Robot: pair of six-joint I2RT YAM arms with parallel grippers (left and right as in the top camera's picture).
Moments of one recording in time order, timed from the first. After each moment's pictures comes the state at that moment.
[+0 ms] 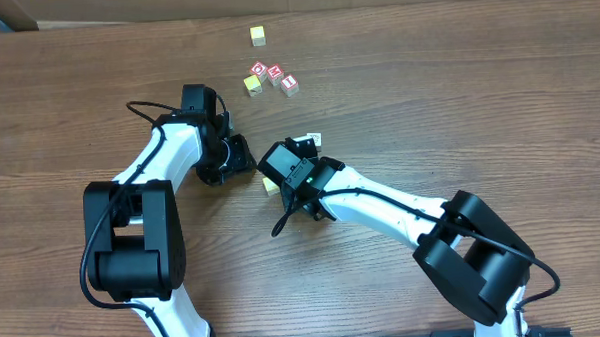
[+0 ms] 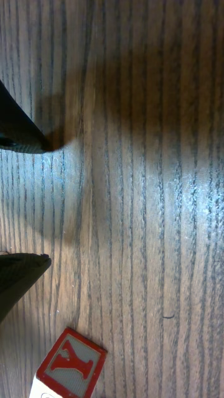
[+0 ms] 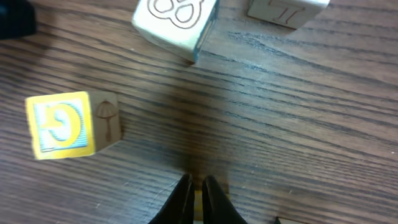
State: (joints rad) left arm -0.04 1.96 1.24 -0.71 0.25 -0.26; right arm 0.88 2.00 1.38 -0.63 0.21 0.64
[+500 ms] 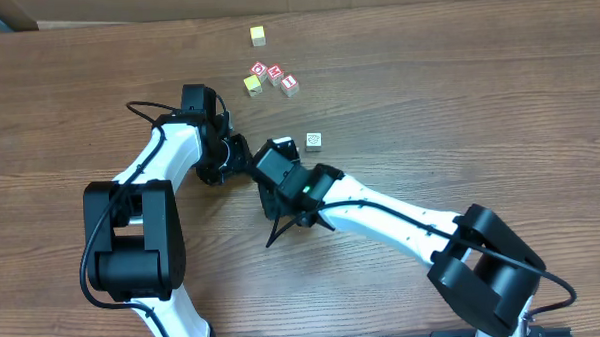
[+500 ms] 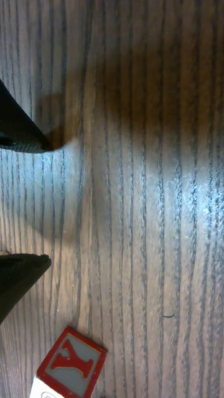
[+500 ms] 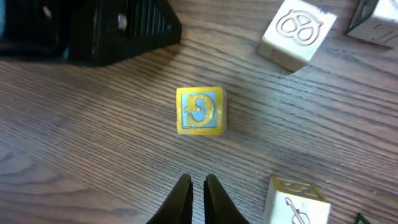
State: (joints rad) left arm -0.04 1.96 1.24 -0.71 0.25 -0.26; right arm 0.93 1.95 1.39 -0.55 0.10 0.65
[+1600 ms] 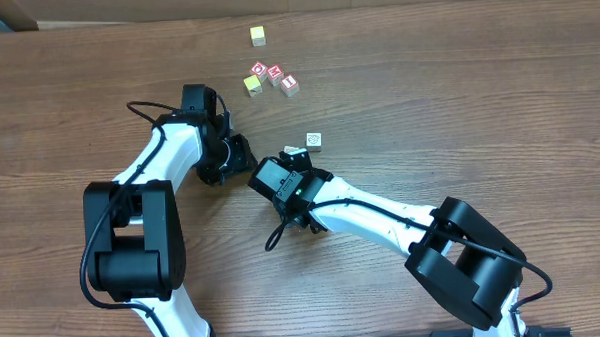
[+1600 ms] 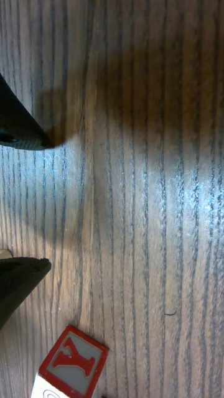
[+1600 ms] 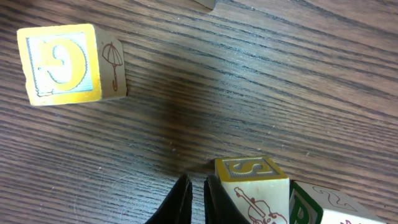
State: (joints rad) left arm -0.04 1.96 1.24 -0.71 0.25 -0.26; right arm 0.93 2.02 1.39 -0.70 0.24 0.68
